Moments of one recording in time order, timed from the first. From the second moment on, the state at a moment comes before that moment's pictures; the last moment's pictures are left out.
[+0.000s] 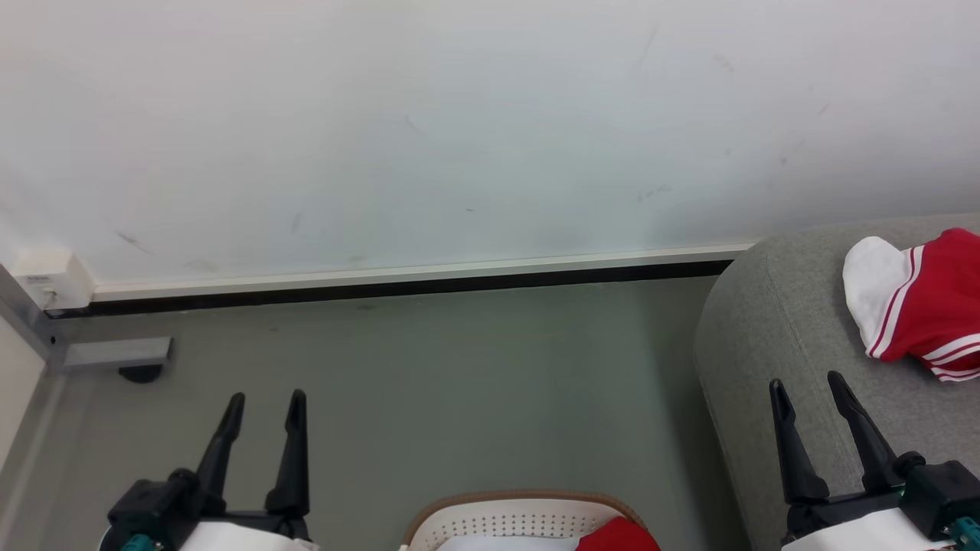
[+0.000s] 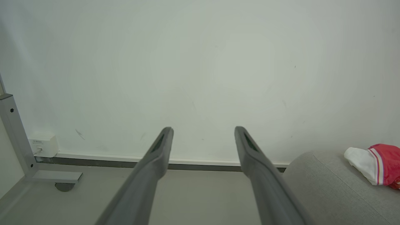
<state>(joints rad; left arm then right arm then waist) -0.03 0.20 -0.15 0.05 -0.37 0.03 -0.26 -0.10 -0.12 0.11 0.19 0.31 0.13 -0.26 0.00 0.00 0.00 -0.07</state>
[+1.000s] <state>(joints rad) -0.09 0.14 -0.13 0.12 -0.31 -0.07 -0.26 -0.16 -0.14 0.08 0.16 0.30 0.13 -0.26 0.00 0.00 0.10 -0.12</state>
